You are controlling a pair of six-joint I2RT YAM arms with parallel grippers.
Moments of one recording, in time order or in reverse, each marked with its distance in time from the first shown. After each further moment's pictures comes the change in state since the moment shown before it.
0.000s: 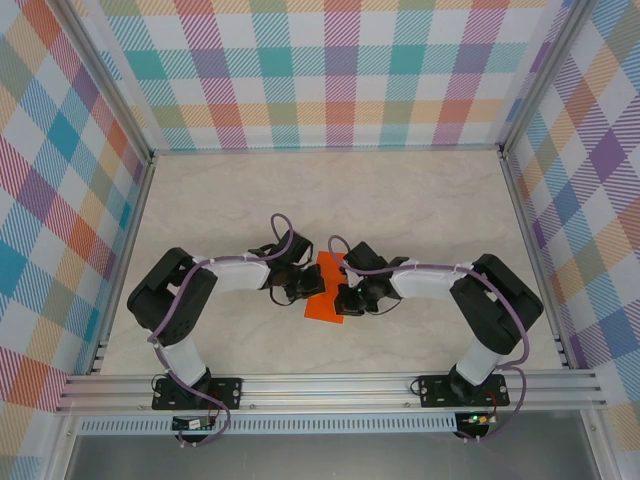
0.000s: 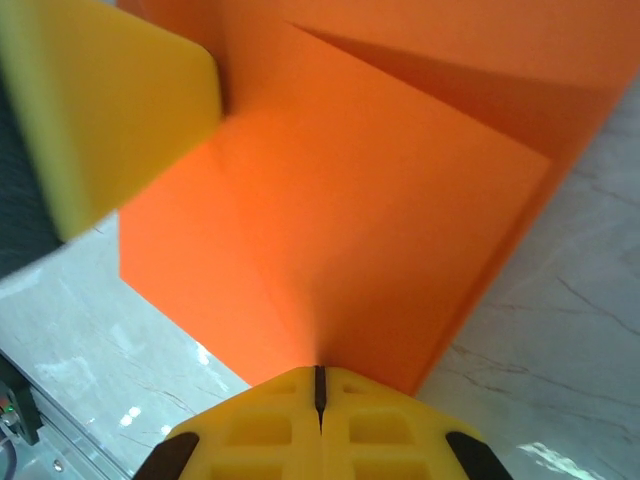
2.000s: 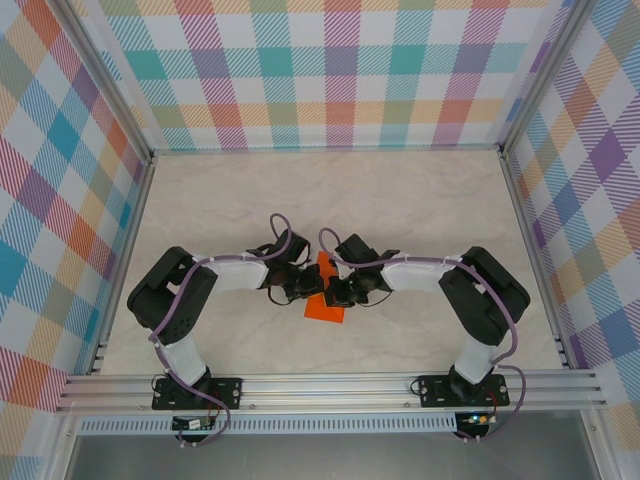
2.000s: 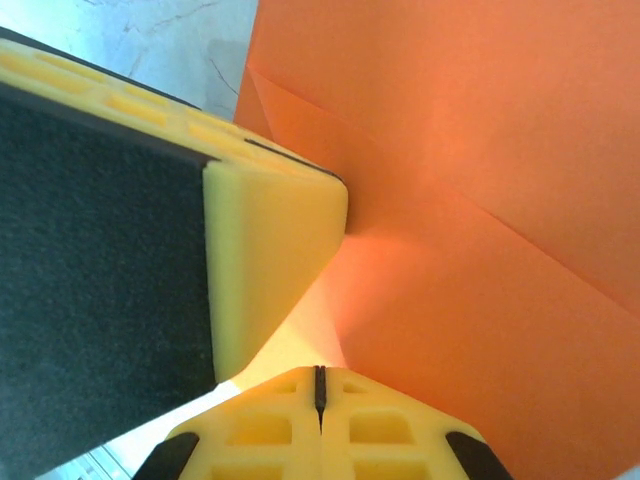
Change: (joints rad) left arm 0.013 0.006 -0.019 0.035 0.045 0.024; right arm 0.003 0.080 0.106 0.025 -0.021 -0.035
